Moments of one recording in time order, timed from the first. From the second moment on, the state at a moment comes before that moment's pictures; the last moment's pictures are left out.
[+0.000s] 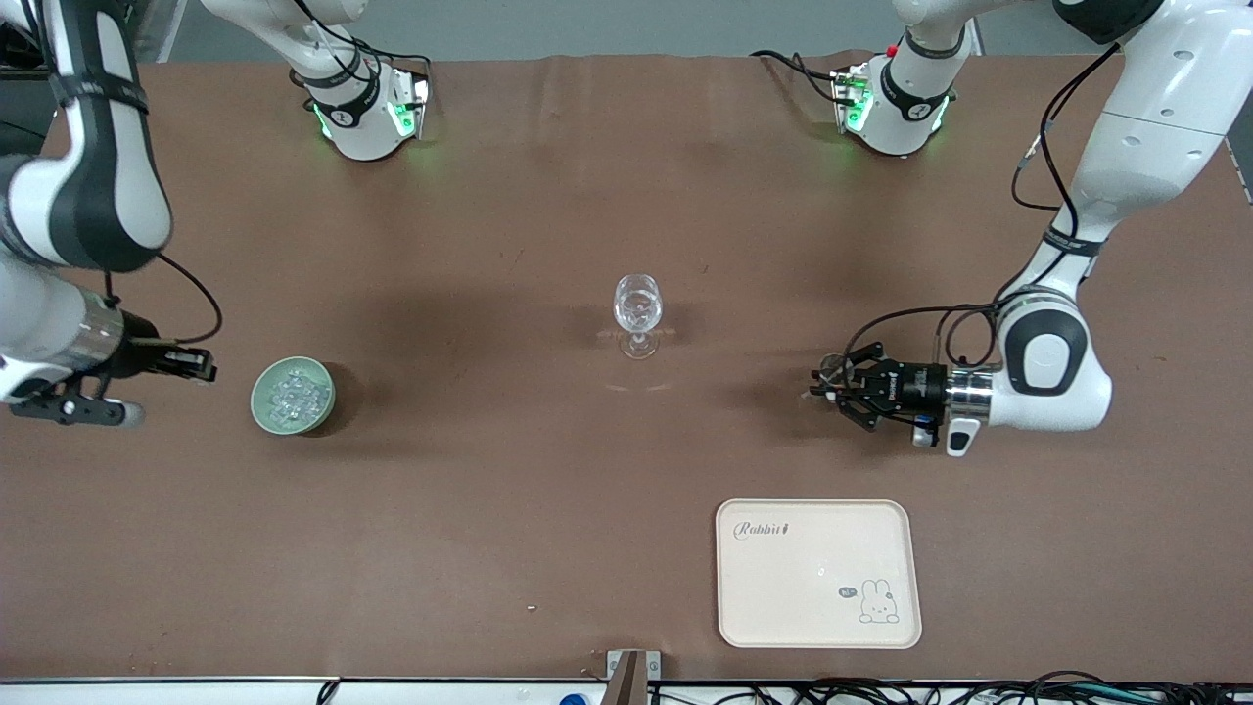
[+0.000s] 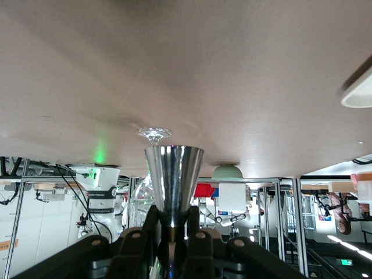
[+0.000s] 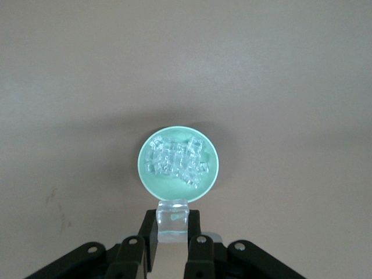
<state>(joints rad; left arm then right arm) 0.31 0.68 -0.43 -1.81 -0.99 1.93 -0.79 -0.05 0.18 -0.02 -1.74 -0.01 1.86 0.04</state>
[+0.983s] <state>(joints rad) 0.31 0.55 -0.72 -2.05 -1.17 2.28 -0.90 -0.05 -0.10 -0.02 -1.74 -0.01 1.68 0.04</state>
